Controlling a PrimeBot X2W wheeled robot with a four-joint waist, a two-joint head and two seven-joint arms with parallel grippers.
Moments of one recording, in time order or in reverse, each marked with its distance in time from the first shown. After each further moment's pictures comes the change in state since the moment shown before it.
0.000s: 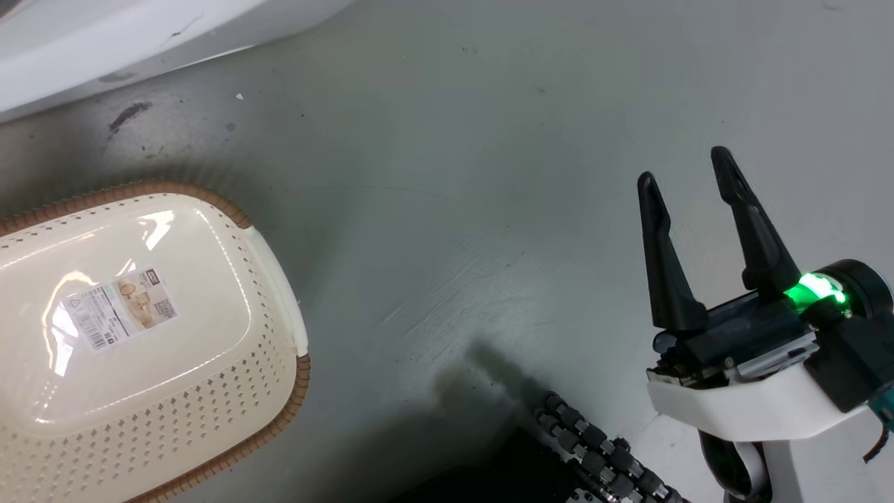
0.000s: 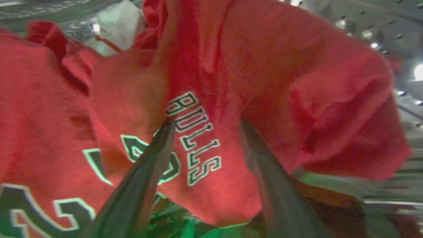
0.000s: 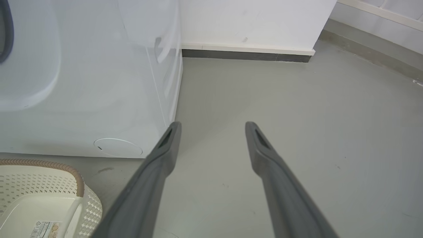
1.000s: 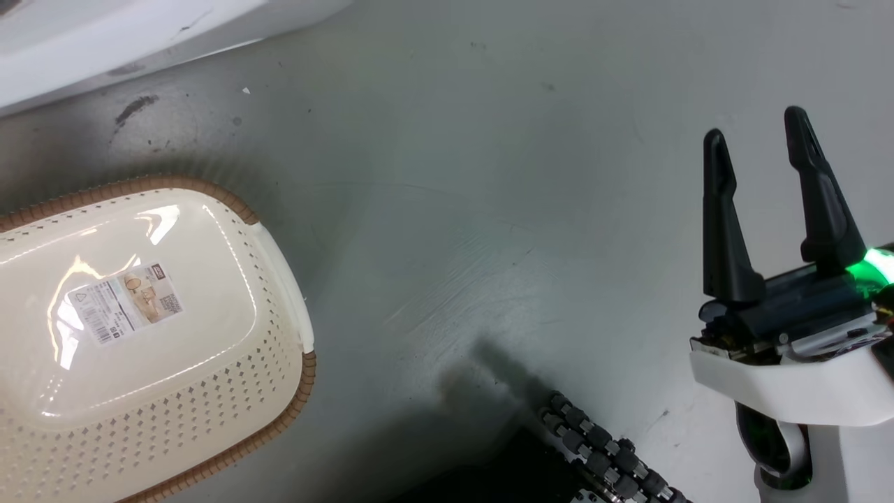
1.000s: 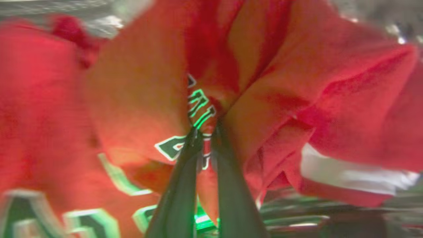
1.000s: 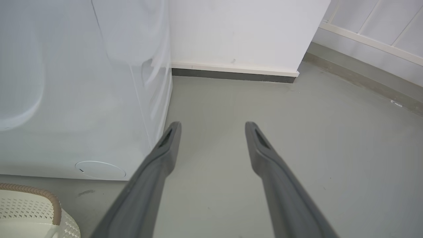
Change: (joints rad) left arm -0.072 0.043 -0.104 0.149 -0.068 -0.003 -0.178; right arm -0.031 0.000 -0.074 -0.062 0.005 0.000 0.000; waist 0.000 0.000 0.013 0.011
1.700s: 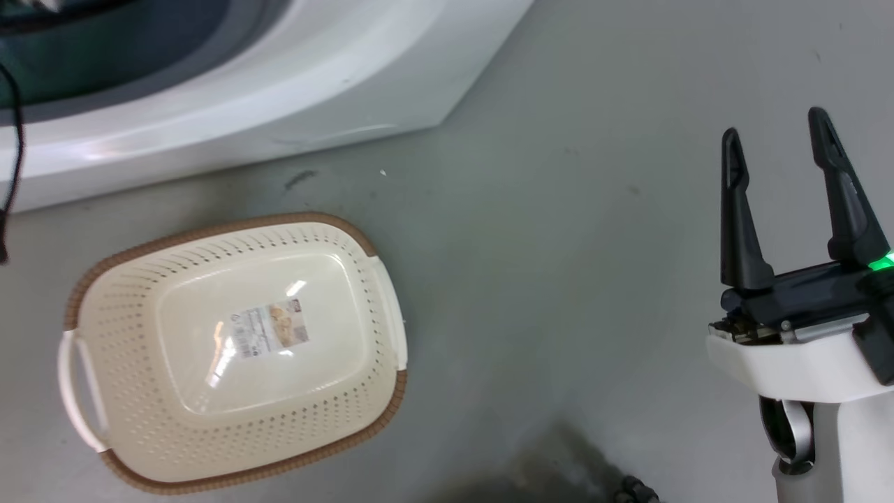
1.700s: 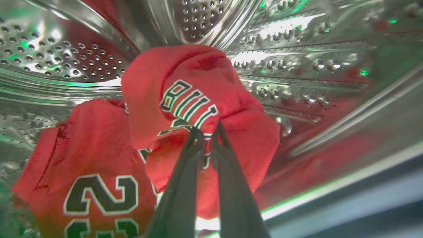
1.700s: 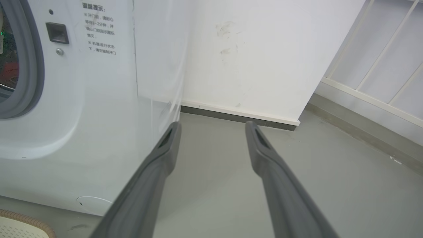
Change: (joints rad) left arm 0.402 -0.089 -0.106 -0.072 -0.232 0.000 -0.640; right arm -0.022 0.001 -0.080 0.068 -0.191 0.000 0.000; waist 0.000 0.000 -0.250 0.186
